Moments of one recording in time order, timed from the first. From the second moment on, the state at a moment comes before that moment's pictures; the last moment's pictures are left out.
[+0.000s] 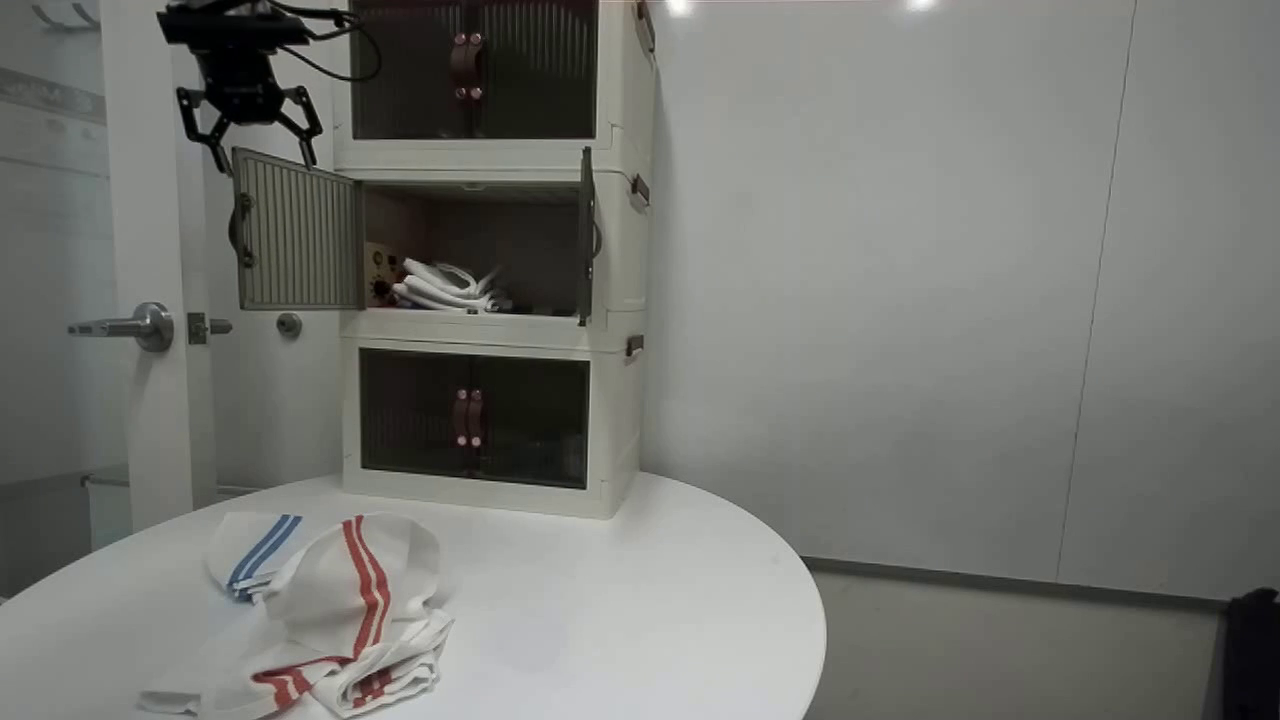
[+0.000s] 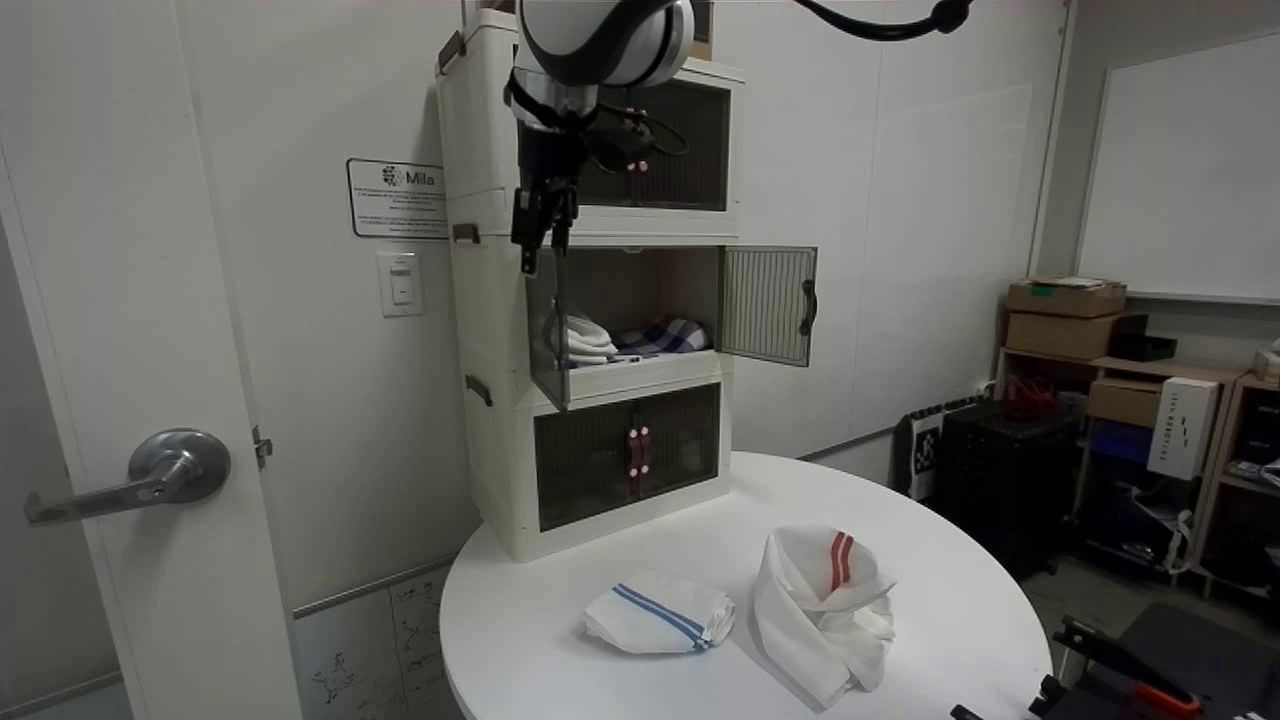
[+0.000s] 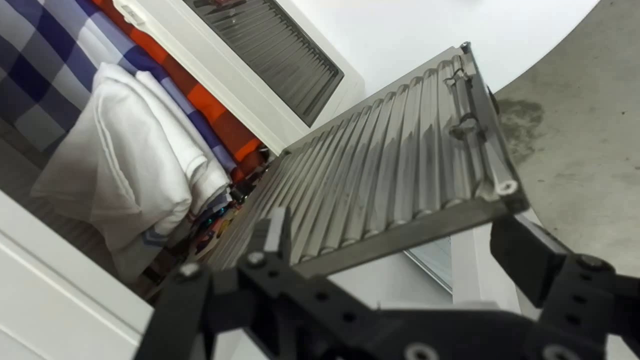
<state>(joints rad) 0.24 0.29 0.18 -1.55 -0.28 2.16 -0.26</state>
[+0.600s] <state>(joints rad) 0.24 0.20 0.18 -1.54 -0.28 2.24 -0.13</state>
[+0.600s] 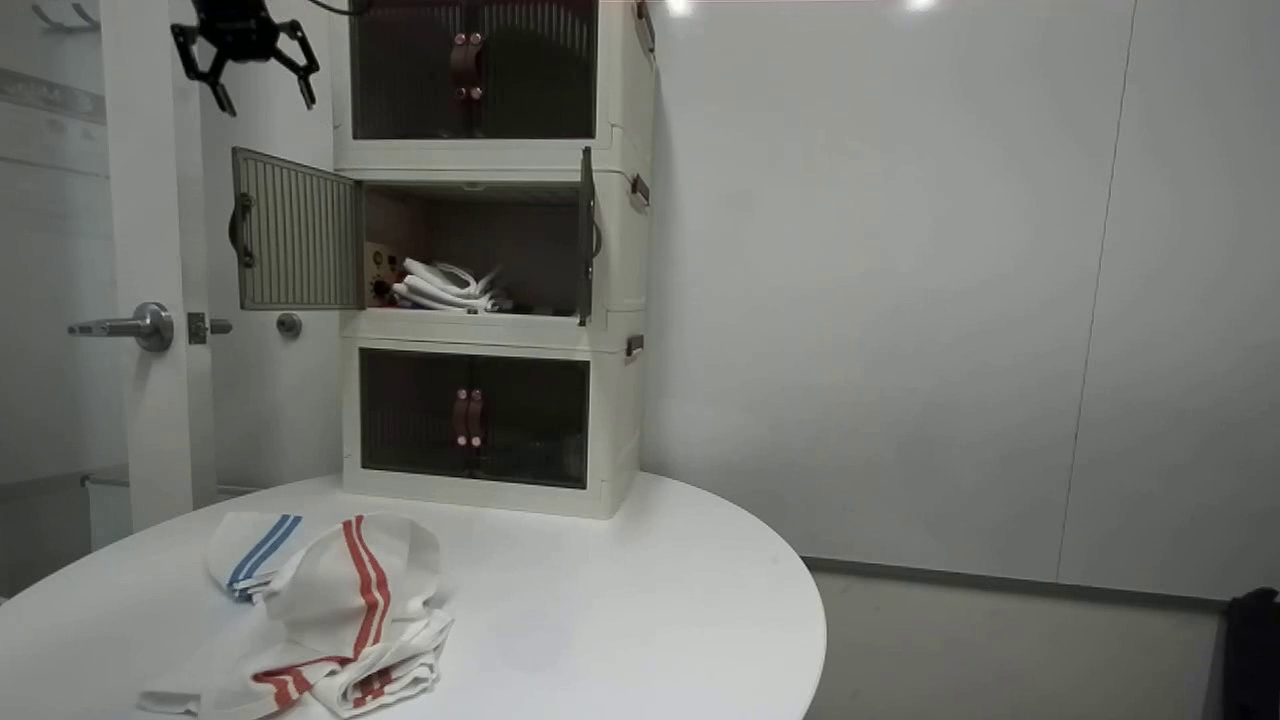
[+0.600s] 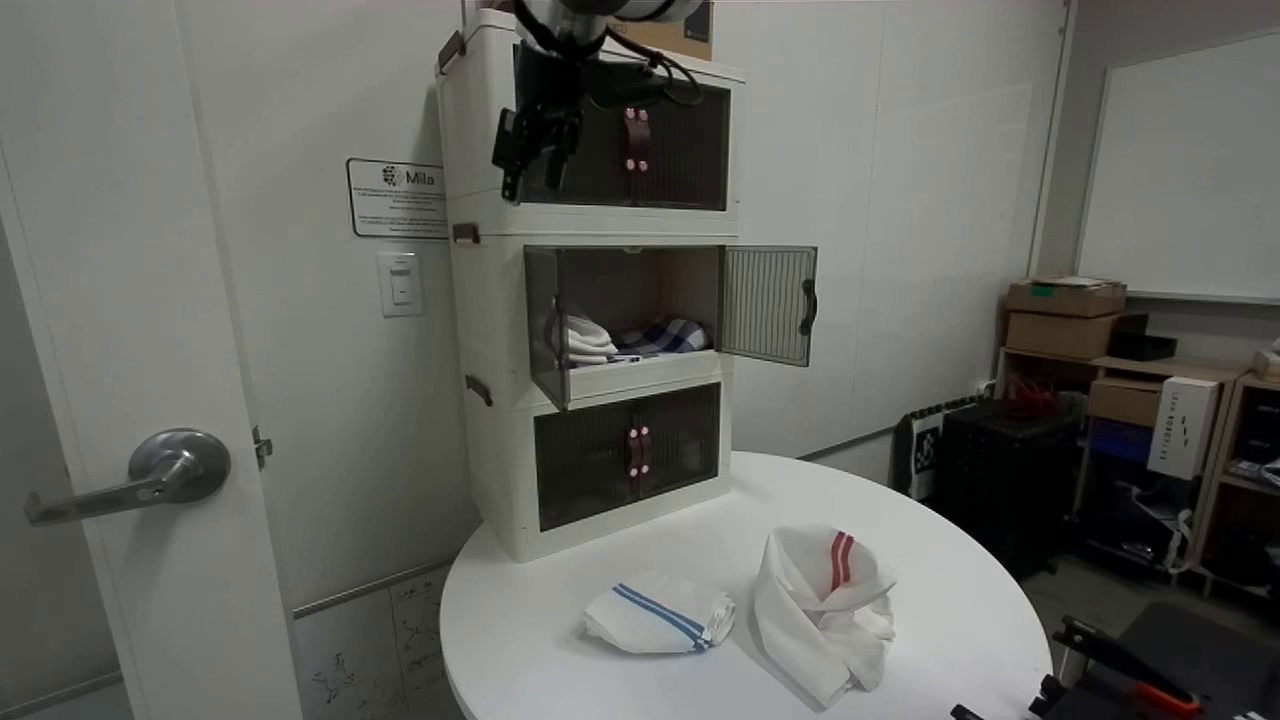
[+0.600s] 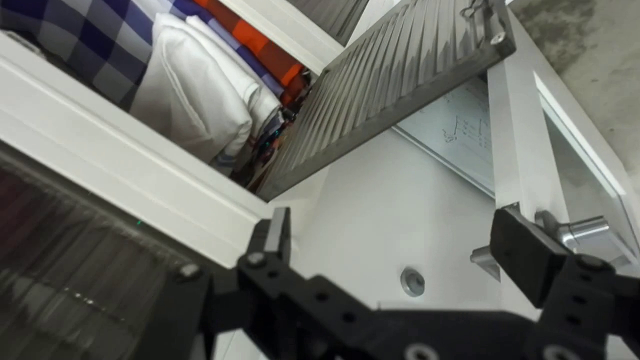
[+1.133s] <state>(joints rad) 0.18 0.08 0.13 -1.52 -0.29 2.30 -0.09</state>
